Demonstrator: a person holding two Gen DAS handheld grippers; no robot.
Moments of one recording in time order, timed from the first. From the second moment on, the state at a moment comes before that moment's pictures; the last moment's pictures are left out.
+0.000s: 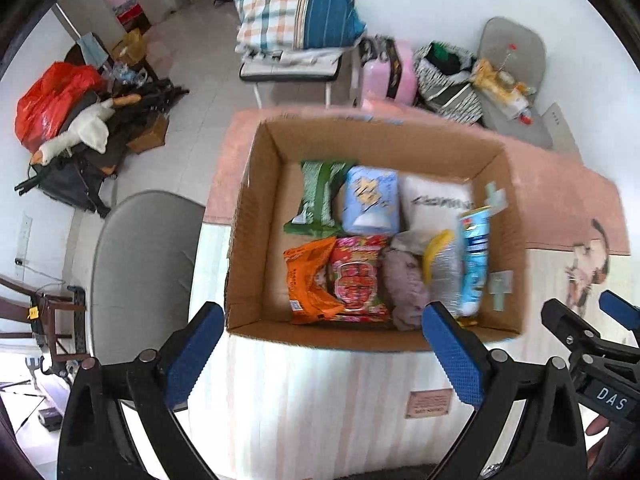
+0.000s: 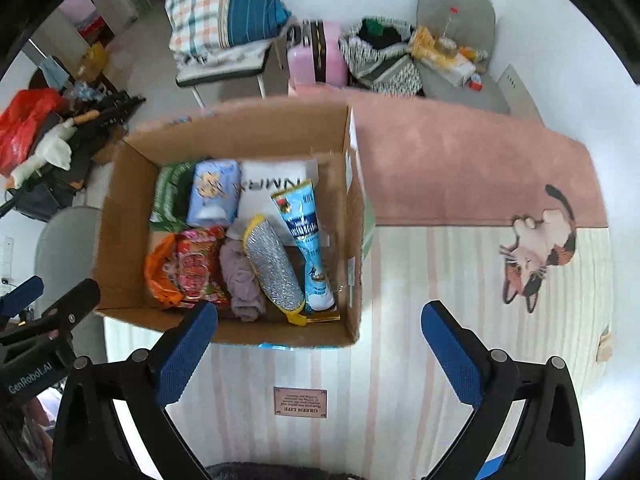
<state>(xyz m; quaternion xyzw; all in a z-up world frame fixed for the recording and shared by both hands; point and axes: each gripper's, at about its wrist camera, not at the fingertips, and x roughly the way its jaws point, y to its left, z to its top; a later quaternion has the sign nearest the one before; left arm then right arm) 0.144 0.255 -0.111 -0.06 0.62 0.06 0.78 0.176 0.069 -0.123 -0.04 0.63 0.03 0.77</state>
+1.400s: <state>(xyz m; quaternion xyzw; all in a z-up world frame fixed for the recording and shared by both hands) 0.035 0.236 0.060 -0.07 0.51 0.07 0.86 0.054 0.050 0.098 -0.06 0.49 0.03 0.87</state>
